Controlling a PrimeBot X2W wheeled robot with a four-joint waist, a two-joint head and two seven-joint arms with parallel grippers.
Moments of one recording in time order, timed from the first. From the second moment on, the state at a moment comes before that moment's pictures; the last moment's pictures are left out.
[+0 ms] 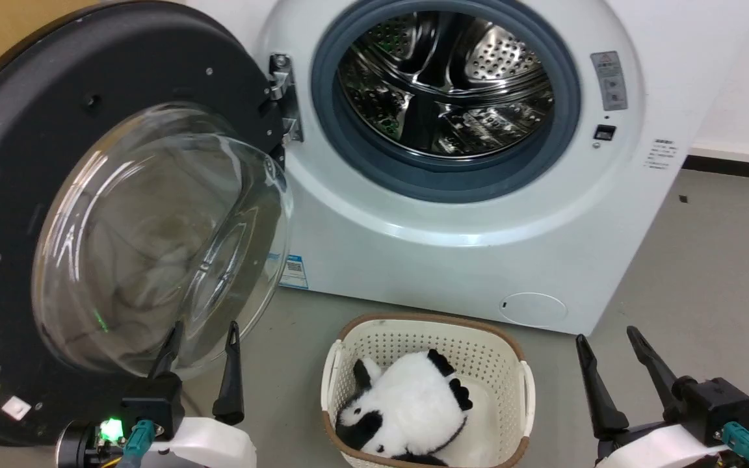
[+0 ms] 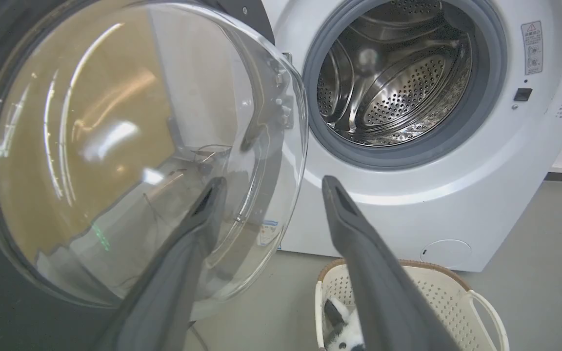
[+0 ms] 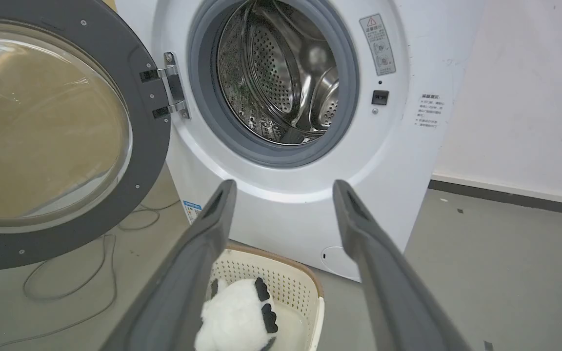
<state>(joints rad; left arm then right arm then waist) 0.03 0.05 -0.01 0.00 -0.02 0.02 -0.09 0.06 -0.06 0.02 0.00 0.10 0.13 -0.09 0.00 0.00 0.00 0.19</state>
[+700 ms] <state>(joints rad) 0.07 0.05 0.01 -0.08 -0.03 0.08 -0.14 0.01 -0.10 0.10 0.05 0.17 0.13 -0.14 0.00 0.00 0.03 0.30</state>
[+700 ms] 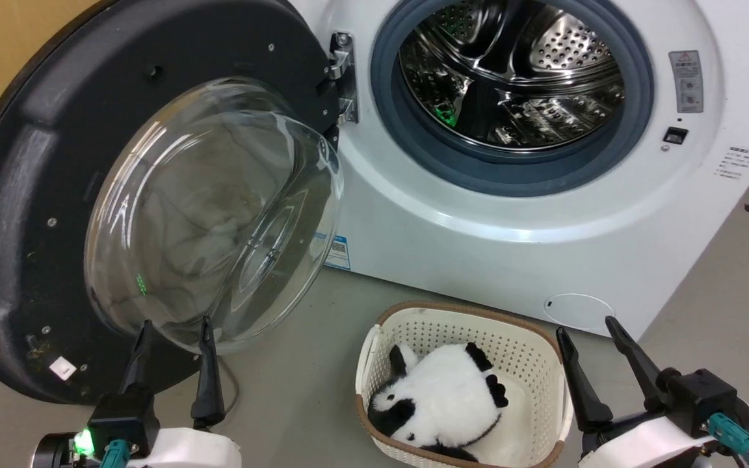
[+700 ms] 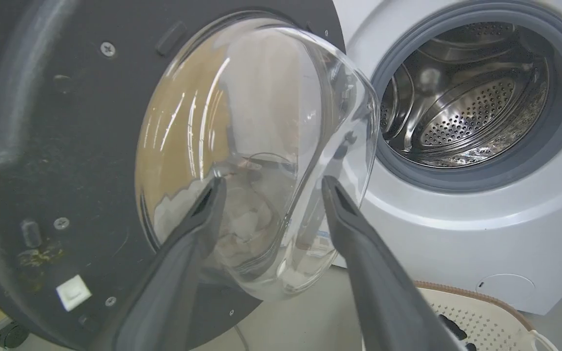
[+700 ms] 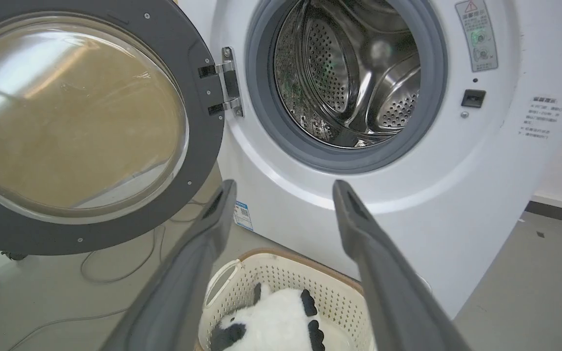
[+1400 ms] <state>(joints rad) 0.11 0.05 0.01 -0.14 -0.05 0.12 -0.18 -0.01 -0.13 0.16 0.06 0.24 0.13 -0.18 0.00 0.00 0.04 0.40</state>
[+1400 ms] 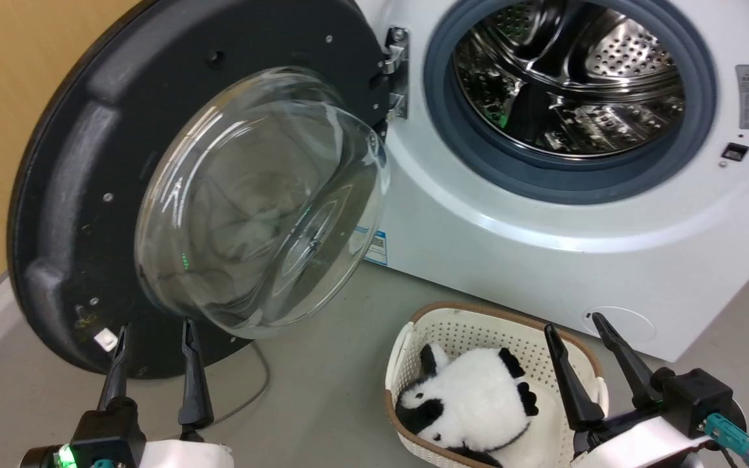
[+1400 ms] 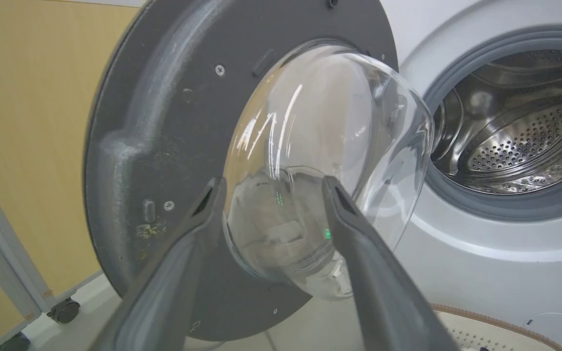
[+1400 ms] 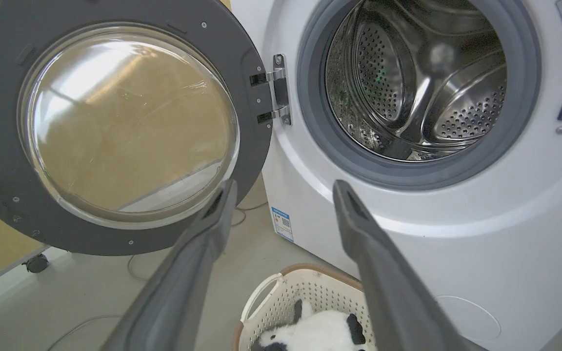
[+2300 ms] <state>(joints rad) 0.14 0.05 0.06 -0.24 -0.11 0.16 -0.24 0.00 -0.17 0.20 0.06 0.31 0.13 -0.24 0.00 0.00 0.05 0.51</state>
